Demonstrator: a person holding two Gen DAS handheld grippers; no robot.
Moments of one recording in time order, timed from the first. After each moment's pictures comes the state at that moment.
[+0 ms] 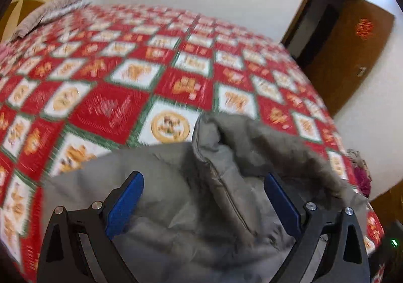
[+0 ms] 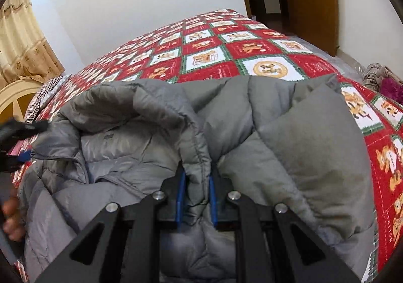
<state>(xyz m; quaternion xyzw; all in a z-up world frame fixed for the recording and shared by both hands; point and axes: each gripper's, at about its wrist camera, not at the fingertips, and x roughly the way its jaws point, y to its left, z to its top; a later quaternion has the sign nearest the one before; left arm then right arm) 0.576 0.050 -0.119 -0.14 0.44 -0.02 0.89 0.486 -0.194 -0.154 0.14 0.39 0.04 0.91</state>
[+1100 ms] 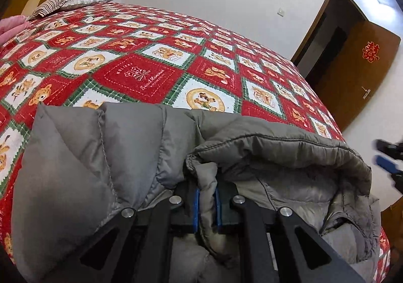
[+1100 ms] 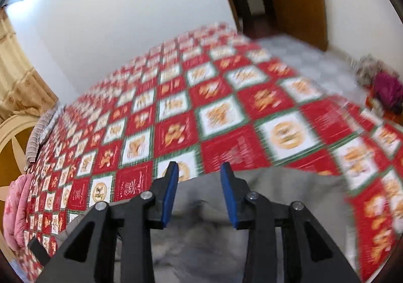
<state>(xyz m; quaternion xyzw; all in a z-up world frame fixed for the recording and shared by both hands) 0.532 0.081 -0.159 -0.19 0.37 -0.01 0.91 0.565 -0.178 -0.073 0.19 0.40 0.00 0.90</state>
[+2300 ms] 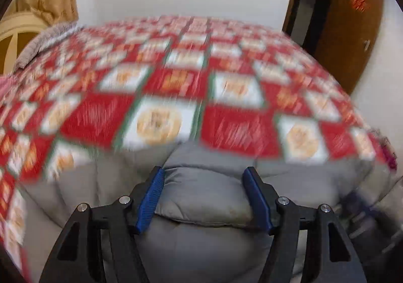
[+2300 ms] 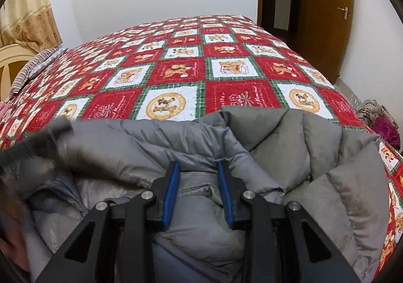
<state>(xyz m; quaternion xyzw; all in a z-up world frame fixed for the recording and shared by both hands) 0.567 0.020 -0.154 -0.06 0.42 -0.02 0.91 0.520 -0.142 -0.147 0.03 0.39 0.02 0.92</state>
